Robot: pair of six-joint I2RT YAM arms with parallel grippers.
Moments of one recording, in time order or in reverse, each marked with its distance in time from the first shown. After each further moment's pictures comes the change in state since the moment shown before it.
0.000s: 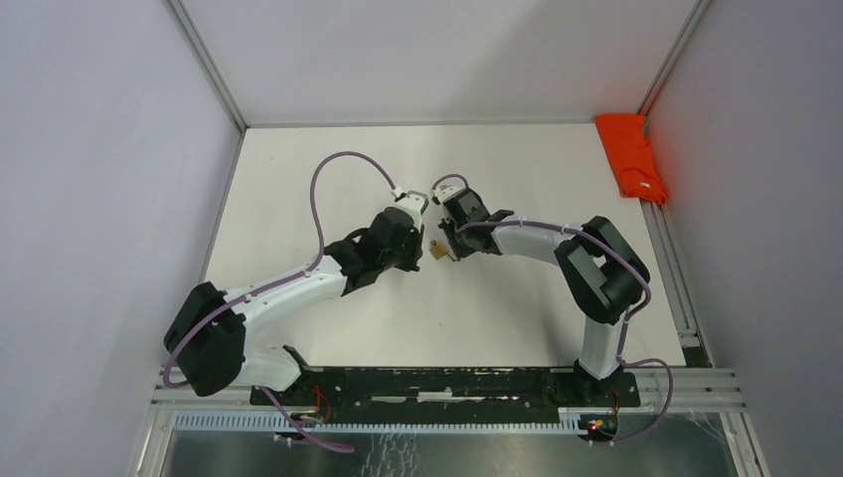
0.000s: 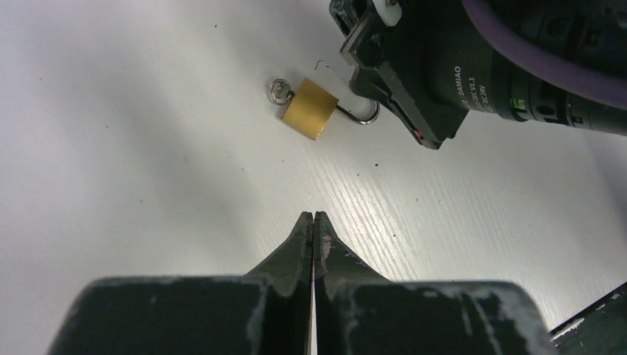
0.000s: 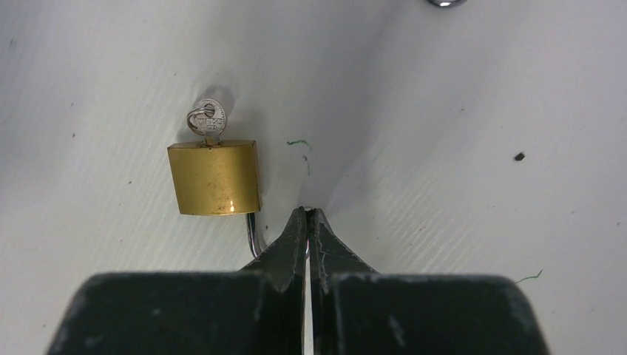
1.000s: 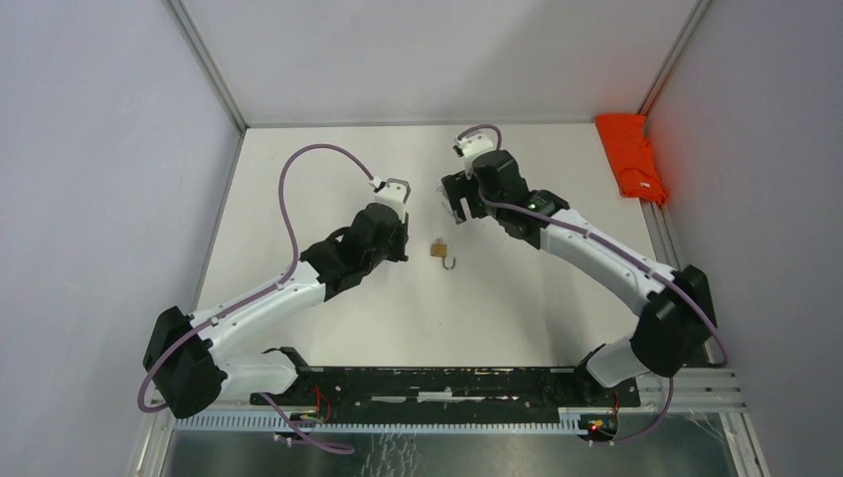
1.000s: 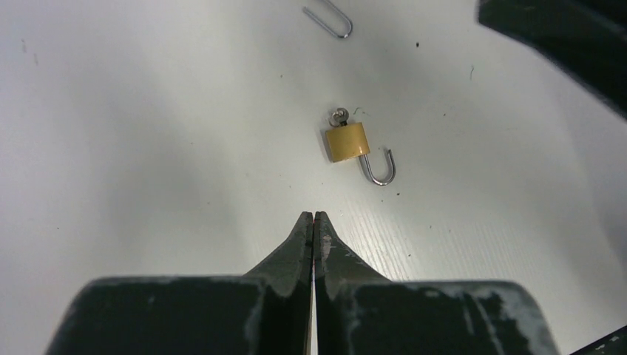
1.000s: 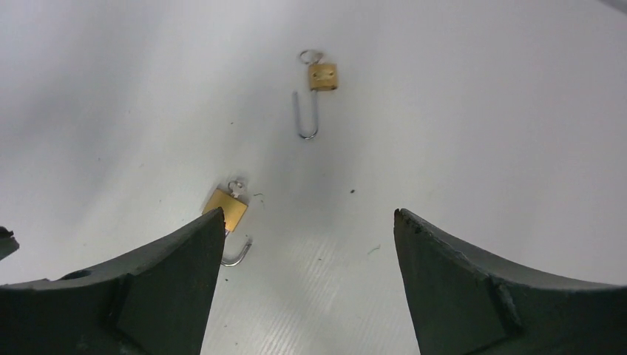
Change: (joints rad) left arm 0.002 -0.139 0.024 -0.078 -0.148 0.000; right arm -0.019 -0.333 0.133 -0.124 0.140 -0.053
